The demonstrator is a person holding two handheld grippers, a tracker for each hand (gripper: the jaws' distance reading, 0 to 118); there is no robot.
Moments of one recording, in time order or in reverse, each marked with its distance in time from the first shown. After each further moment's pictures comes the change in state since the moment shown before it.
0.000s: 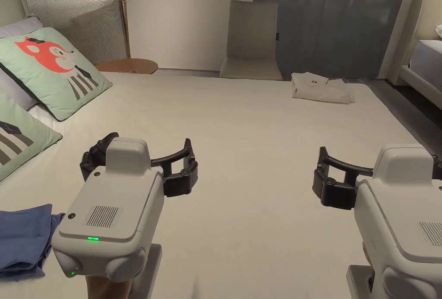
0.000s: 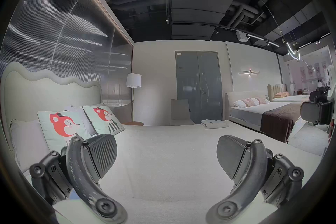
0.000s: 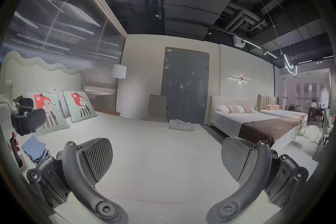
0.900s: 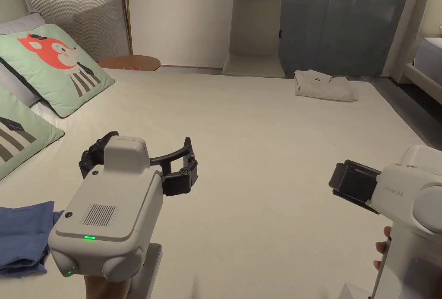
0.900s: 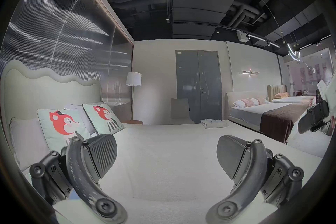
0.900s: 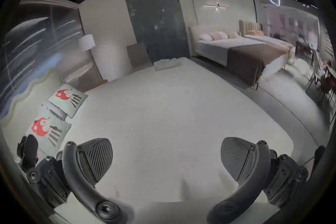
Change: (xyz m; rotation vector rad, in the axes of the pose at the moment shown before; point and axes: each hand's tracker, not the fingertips) left arm -0.005 -0.001 -0.001 -0.009 -0.003 0.012; right arm 0.023 0.027 -0.020 -0.581 -0.141 -0.376
